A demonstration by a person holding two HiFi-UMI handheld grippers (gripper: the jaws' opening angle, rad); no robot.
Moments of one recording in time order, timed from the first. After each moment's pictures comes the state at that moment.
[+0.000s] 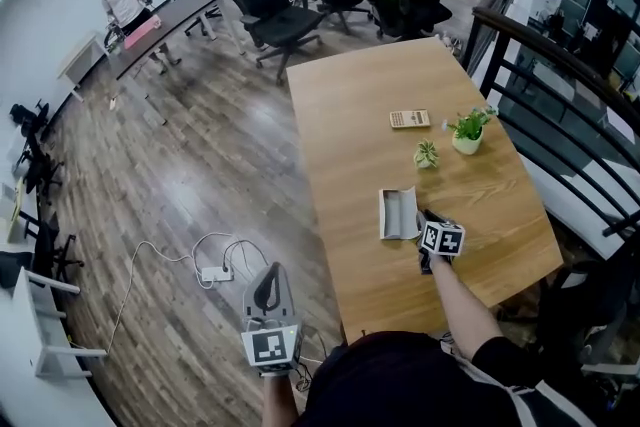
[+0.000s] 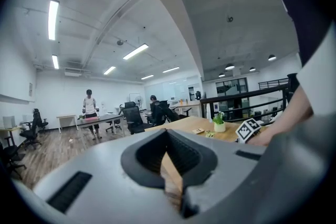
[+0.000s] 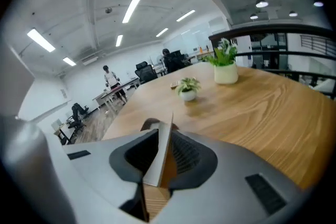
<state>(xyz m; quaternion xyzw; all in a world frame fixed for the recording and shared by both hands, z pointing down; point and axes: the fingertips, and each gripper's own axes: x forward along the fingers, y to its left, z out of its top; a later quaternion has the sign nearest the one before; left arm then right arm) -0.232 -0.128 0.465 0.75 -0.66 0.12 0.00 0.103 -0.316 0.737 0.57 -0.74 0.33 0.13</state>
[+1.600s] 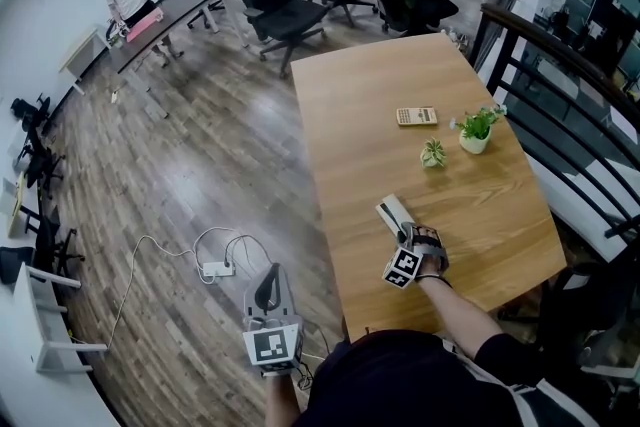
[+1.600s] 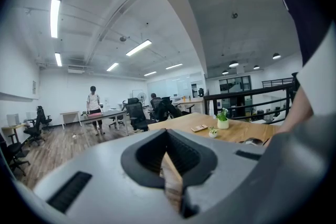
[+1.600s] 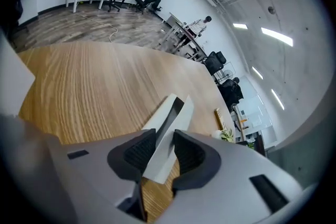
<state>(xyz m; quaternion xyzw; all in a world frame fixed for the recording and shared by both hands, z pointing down) -0.247 -0.132 0.479 0.73 -0.67 0.13 0.02 0.007 -0.275 0.776 0.34 -0.71 -0.19 0.59</state>
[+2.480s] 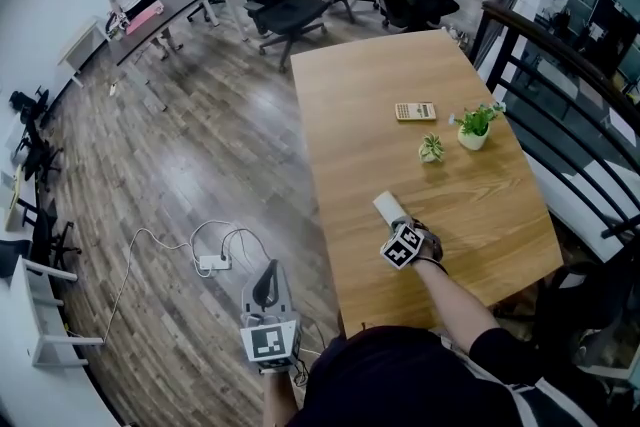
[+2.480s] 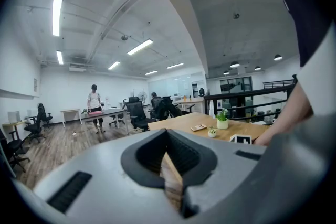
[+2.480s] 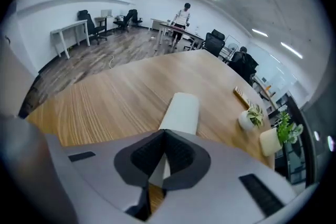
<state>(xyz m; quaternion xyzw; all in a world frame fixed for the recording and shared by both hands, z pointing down) -0.247 -0.125 0.483 0.73 -0.67 0.13 0.03 -0.007 -0.278 0.788 0.32 -0.79 0.01 0.53</state>
